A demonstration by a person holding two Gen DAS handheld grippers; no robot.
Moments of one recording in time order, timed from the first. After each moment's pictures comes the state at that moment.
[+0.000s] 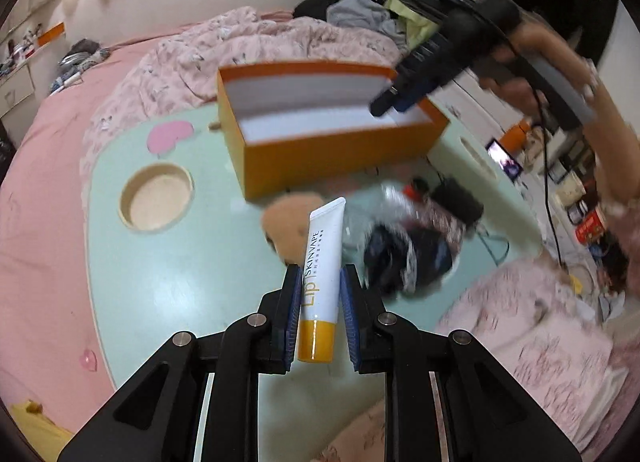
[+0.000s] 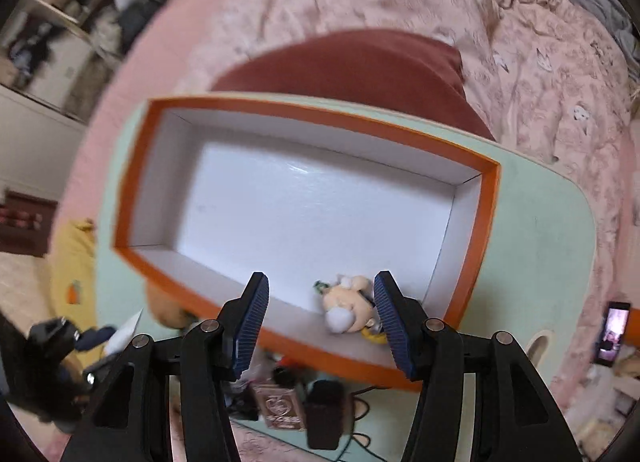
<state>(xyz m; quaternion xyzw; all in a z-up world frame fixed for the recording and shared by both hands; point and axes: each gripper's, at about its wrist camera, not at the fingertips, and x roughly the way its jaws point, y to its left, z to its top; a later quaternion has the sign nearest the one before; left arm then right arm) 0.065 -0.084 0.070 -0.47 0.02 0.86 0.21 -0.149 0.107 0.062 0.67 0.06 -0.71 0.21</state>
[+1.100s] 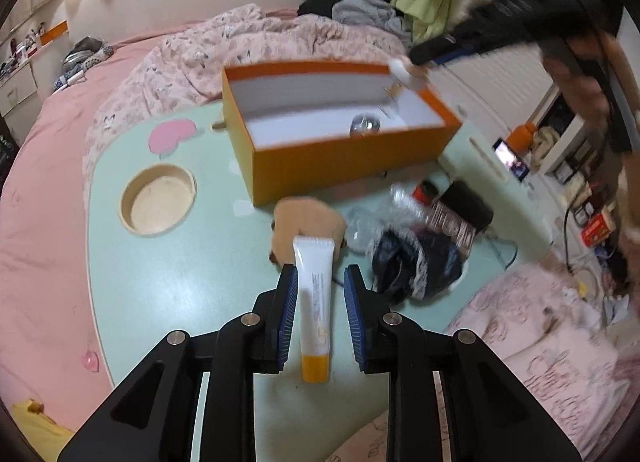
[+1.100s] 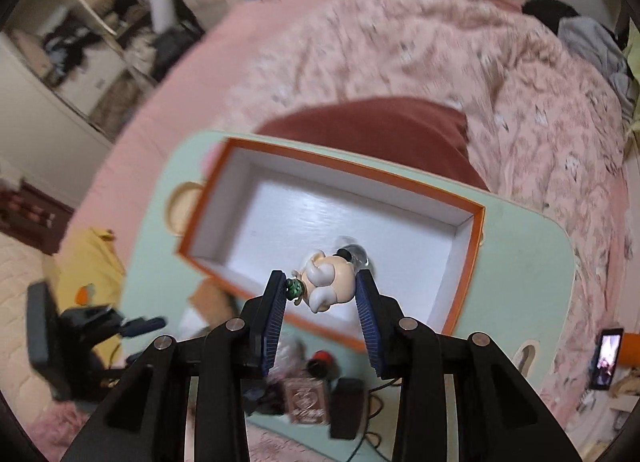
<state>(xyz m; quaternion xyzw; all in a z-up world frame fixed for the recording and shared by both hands) 0.054 -0.087 0.077 -0.46 0.00 0.86 0.20 -0.097 0.105 0.139 0.55 0.05 -0.79 0.27</state>
